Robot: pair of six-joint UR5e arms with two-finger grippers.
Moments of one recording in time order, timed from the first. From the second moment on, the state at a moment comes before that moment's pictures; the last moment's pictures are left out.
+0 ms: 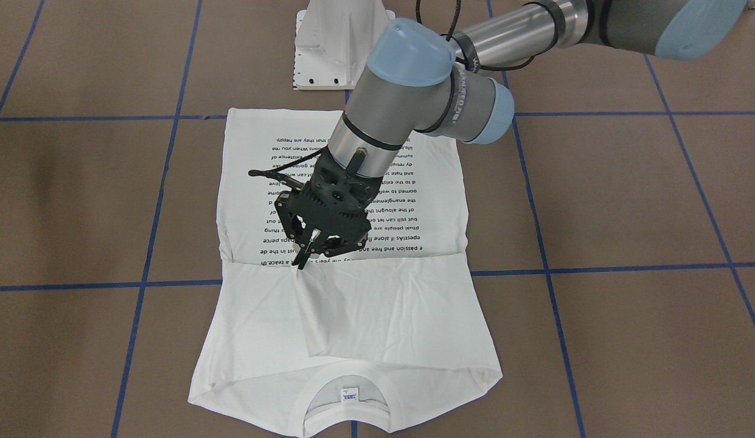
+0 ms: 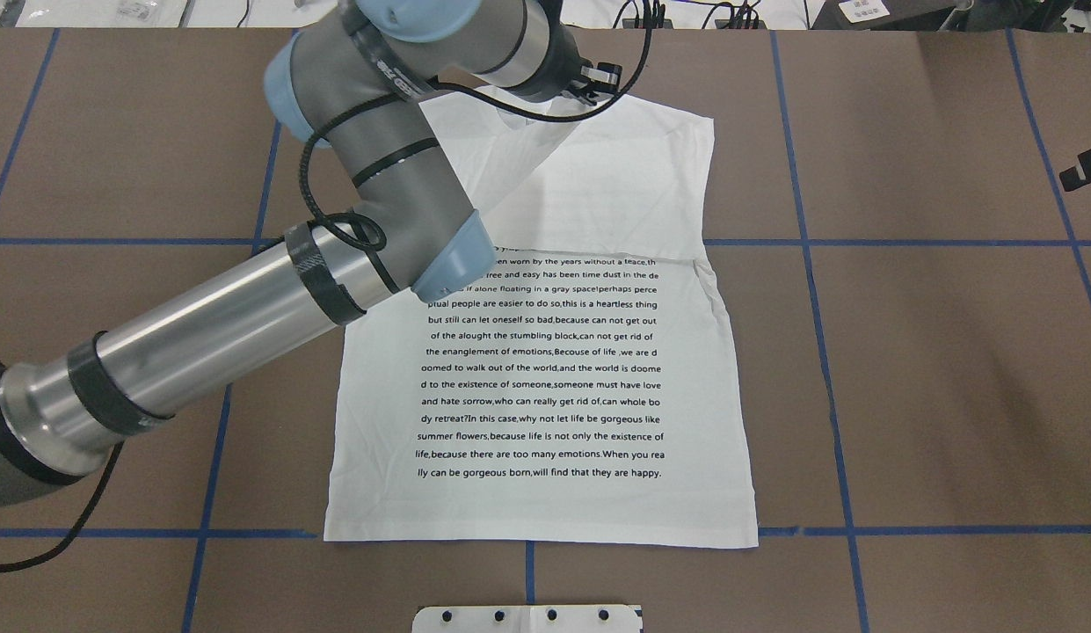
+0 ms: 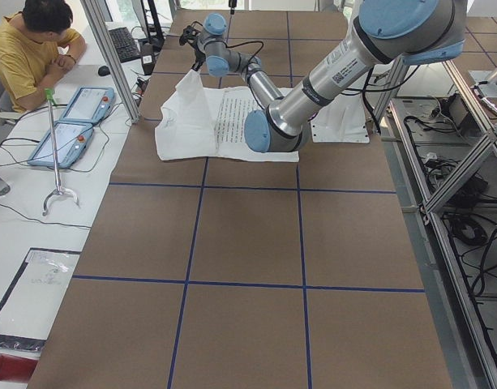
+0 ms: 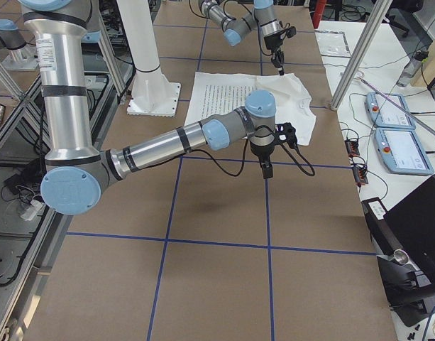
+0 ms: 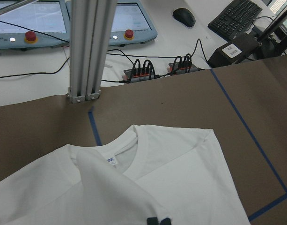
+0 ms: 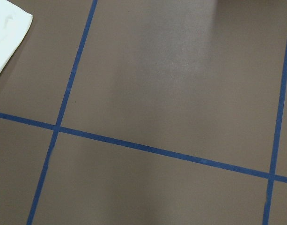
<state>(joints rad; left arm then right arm) -0.69 -2.61 -1.25 -2.18 -1.83 -0.93 1.36 -1.51 1.89 -1.49 2.31 0.27</state>
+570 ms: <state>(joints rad) -0.52 -2.57 -1.17 -2.39 -1.69 -0.94 1.36 -1.51 1.89 -1.49 2.31 0.27</state>
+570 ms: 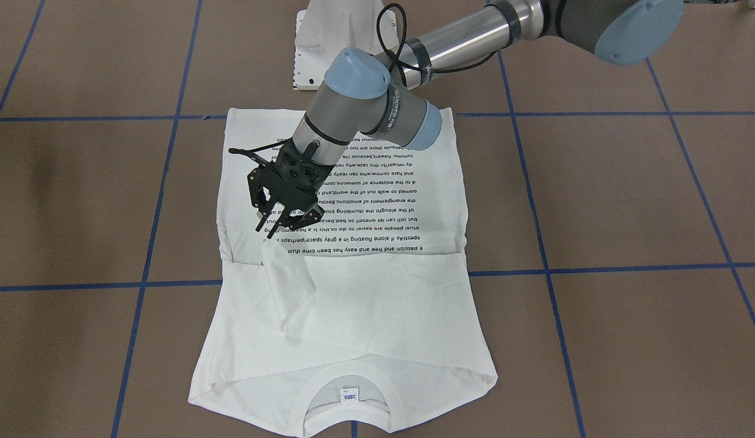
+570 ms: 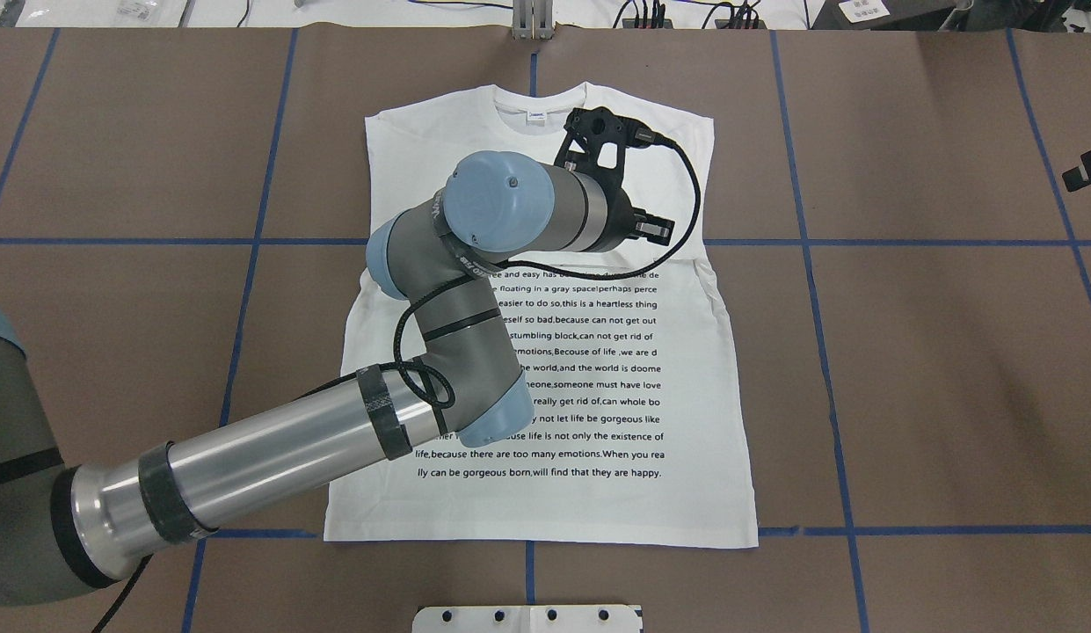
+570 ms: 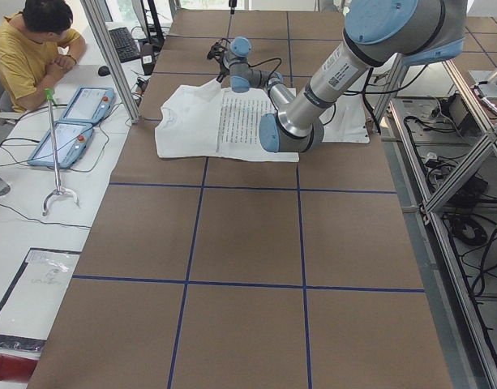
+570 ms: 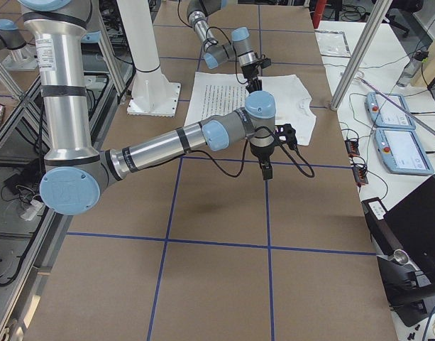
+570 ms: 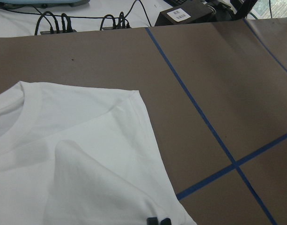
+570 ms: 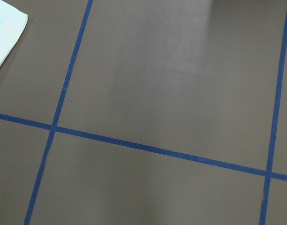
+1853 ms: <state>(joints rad) -0.91 -2.25 -1.64 -1.98 -1.97 -0.33 1.01 -1.09 1.68 -1.50 2.13 0.67</state>
